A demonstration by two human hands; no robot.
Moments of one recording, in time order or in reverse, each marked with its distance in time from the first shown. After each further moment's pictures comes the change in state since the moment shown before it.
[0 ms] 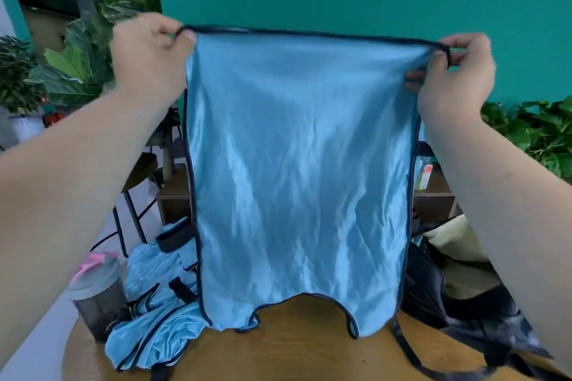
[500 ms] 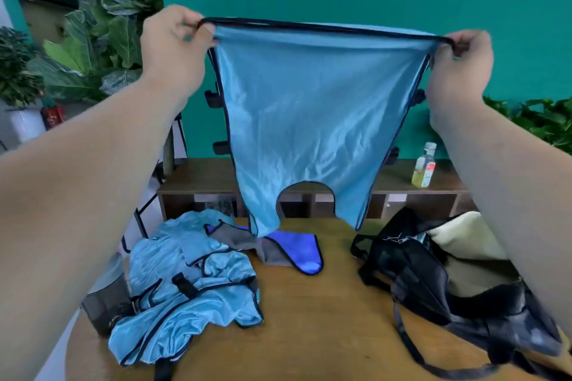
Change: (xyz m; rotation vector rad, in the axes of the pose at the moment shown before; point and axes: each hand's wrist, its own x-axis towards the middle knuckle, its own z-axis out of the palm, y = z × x) left_hand 0.013 -0.017 0.025 -0.176 -0.147 0.039; right_hand 0.035 0.024 0.017 -0.119 0.029 -0.018
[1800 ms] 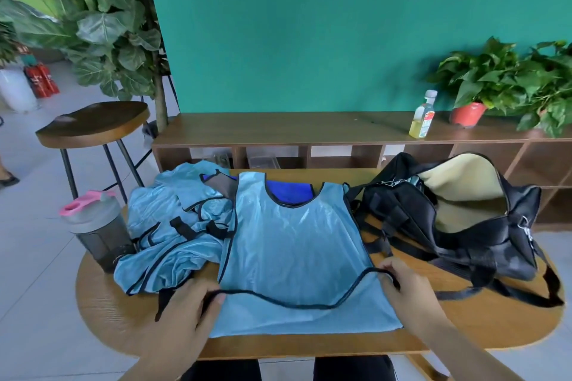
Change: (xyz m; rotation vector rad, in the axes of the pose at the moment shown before) left_hand -0.464 -0.119 -0.083 0.609 -0.648 -0.369; right_hand -0.331 0.236 -0.210 -0.585 -0.952 0.311
